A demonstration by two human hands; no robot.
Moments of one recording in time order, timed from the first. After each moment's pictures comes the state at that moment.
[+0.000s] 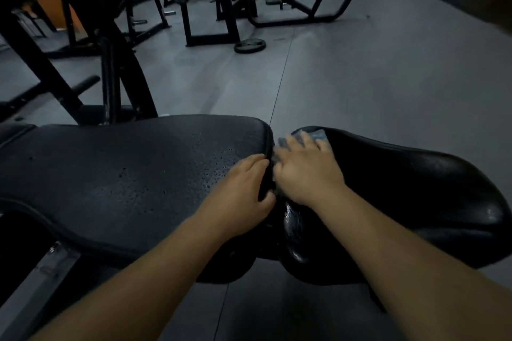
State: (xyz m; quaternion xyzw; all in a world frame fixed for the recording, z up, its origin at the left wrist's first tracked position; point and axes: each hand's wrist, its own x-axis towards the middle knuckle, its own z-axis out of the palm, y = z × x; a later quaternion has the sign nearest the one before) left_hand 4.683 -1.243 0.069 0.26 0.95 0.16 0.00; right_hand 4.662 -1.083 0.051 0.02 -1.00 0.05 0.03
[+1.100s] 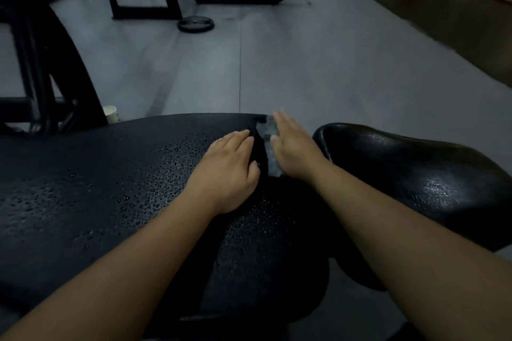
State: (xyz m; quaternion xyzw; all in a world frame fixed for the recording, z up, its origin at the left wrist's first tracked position) left_hand 4.548 -1.336 0.052 0.37 0.92 0.14 -0.01; right_hand 4.568 -1.156 0.046 -0.10 -0.96 0.26 0.02
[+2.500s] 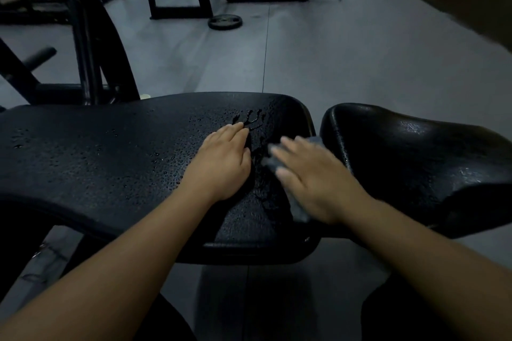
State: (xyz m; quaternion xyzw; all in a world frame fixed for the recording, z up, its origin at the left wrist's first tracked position) left_hand 4.598 -1.372 0.048 0.29 0.95 0.13 -0.02; right_hand 4.698 -1.185 0.055 0.06 -0.99 0.13 0.00
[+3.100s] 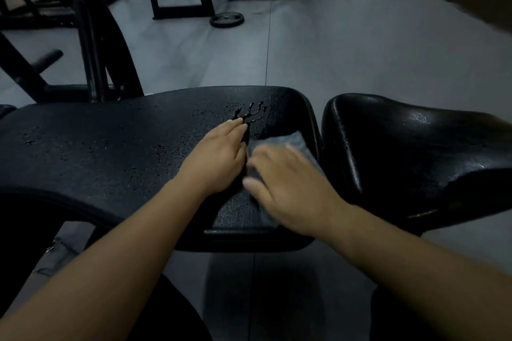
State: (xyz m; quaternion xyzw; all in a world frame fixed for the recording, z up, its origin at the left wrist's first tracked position) left_hand 4.612 -1.384 0.061 0.30 0.94 0.15 0.00; right_hand 4.713 -1.232 0.054 0.14 -0.97 0.19 0.08
